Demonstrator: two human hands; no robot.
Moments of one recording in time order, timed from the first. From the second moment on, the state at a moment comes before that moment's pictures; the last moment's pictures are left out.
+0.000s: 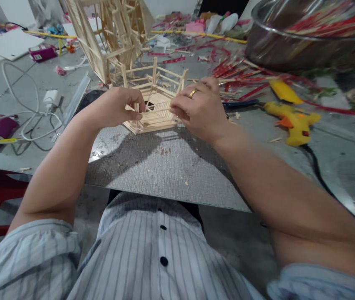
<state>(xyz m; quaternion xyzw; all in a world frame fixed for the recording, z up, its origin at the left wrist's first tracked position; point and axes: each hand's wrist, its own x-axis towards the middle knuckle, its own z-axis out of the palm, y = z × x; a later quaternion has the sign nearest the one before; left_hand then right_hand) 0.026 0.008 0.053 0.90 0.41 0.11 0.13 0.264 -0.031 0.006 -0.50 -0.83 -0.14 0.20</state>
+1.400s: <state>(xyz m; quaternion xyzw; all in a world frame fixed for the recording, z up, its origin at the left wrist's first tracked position) 0.022 0.009 0.048 0.90 0.37 0.15 0.17 0.264 -0.028 0.009 -0.50 -0.84 -0.12 0.17</state>
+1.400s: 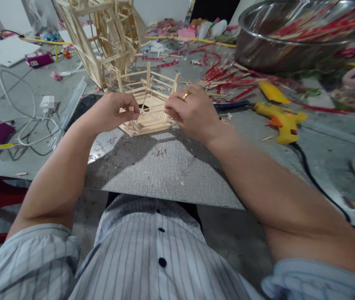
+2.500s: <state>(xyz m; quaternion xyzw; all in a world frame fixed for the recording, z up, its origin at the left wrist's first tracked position) 0.031 0.002 0.037 0.91 0.38 0.17 0.04 0.267 -0.019 0.003 -0.51 -0.83 -0.10 0.18</state>
